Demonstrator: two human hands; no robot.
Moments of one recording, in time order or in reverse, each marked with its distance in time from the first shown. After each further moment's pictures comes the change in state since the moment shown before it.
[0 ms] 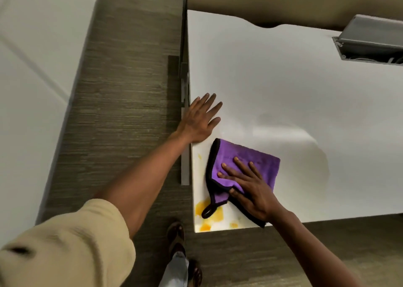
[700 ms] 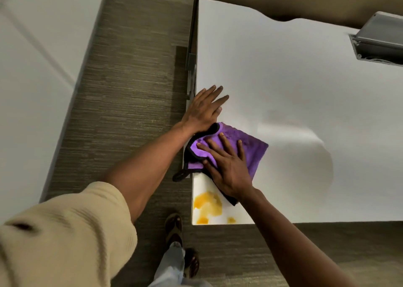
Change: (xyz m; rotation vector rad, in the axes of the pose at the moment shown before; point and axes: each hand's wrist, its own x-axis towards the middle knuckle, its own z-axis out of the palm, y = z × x) left_hand 0.004 0.004 -0.001 -0.093 0.099 0.006; right_hand 0.069 -0.043 0.013 -0.171 0.021 0.086
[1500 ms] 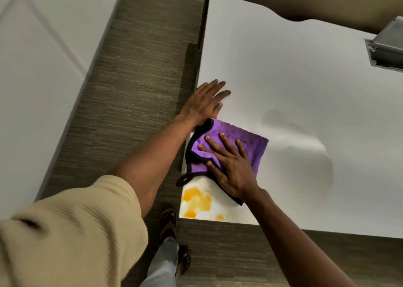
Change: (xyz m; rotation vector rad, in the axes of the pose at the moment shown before) left_hand 0.002 0.007 0.005 0.117 0.046 -0.042; right_hand -0.016 0.034 -0.010 0.017 -0.051 -0.162
